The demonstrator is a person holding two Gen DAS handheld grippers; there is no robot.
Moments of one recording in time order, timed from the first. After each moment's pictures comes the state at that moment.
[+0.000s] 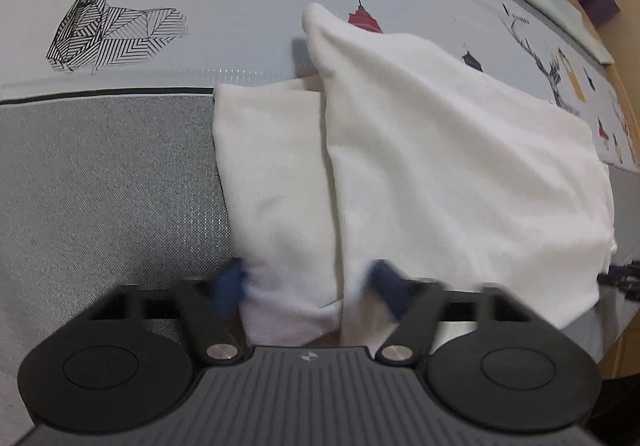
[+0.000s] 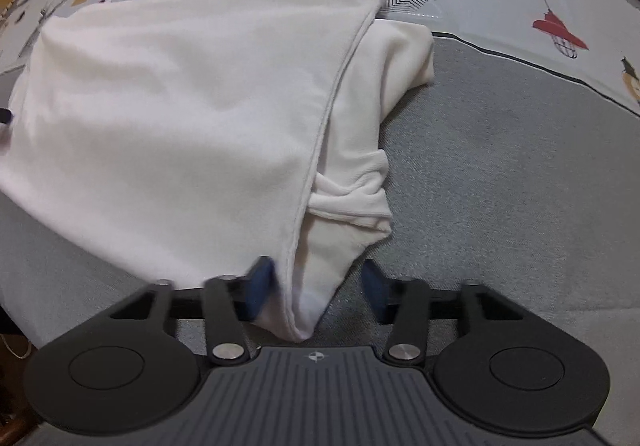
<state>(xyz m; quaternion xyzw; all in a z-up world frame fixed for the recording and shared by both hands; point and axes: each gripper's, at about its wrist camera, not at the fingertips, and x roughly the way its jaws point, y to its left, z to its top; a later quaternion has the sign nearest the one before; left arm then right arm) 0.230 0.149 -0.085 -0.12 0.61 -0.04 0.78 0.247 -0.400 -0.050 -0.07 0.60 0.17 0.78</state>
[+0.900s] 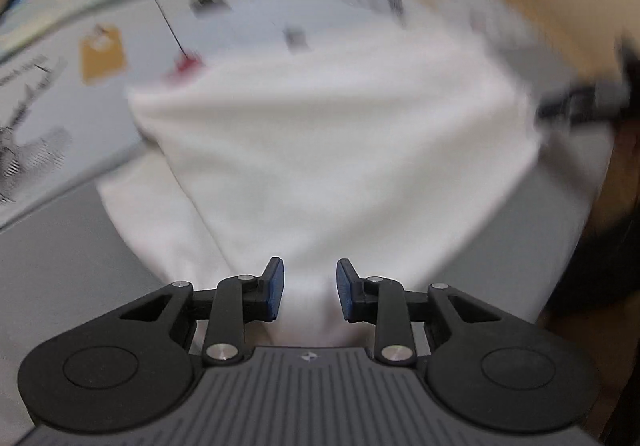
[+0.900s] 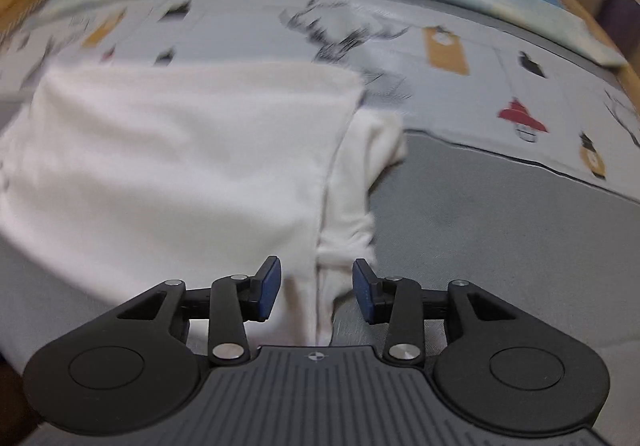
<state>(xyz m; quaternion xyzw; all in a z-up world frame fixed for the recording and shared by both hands) 0.165 0.079 -0.048 0.07 0.56 -0.21 0.80 0.227 -0.388 -0.020 -0.12 0.50 0.16 0.84</state>
